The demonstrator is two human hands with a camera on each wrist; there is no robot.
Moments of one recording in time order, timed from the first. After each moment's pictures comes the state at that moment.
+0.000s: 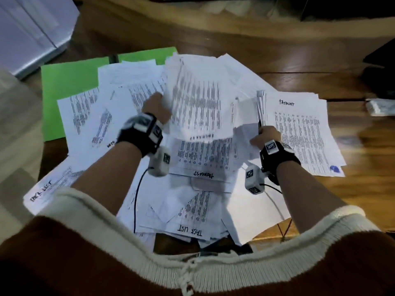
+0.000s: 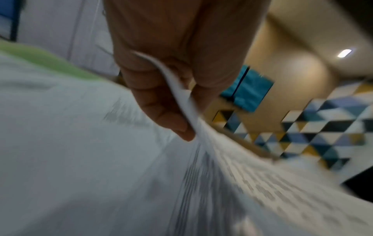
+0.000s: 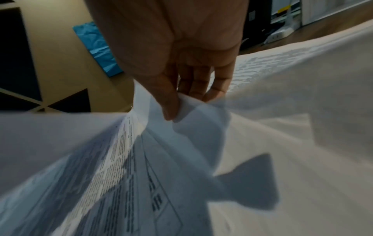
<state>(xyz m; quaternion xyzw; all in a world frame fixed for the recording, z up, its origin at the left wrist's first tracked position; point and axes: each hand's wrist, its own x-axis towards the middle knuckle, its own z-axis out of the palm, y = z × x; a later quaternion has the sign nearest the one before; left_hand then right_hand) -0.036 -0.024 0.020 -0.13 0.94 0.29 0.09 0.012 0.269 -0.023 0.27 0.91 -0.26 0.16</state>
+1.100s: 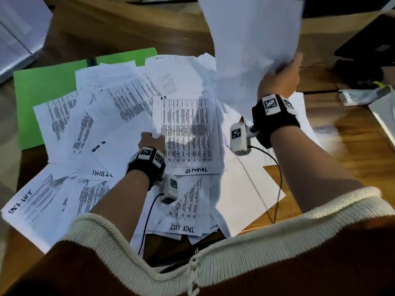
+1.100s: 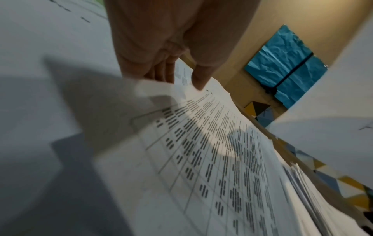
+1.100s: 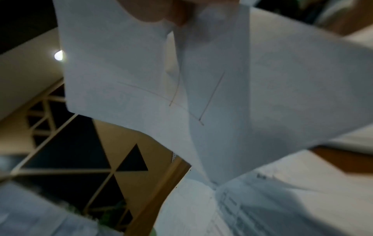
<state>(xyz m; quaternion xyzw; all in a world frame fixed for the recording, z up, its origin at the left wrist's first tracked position) 0.023 0.005 -0.043 -0.33 0.82 0.43 0.18 -0.021 0.262 0.090 0.31 0.81 -0.40 -0.29</state>
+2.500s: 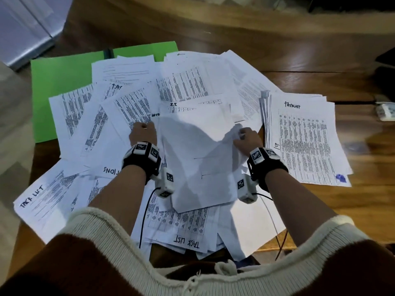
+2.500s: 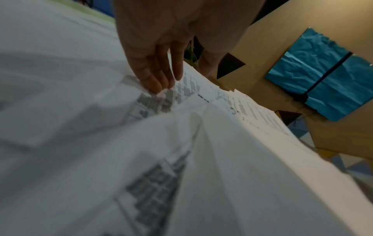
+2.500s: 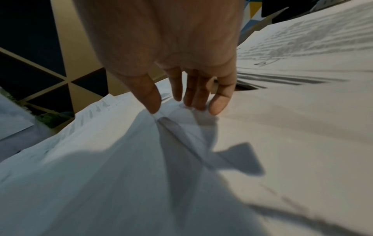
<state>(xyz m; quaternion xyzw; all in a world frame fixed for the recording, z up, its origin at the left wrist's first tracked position) -0.018 -0.044 -0.054 -0.38 0.82 0.41 0.08 -0.012 0.236 -0.059 0.19 0.92 -0.27 0.22</state>
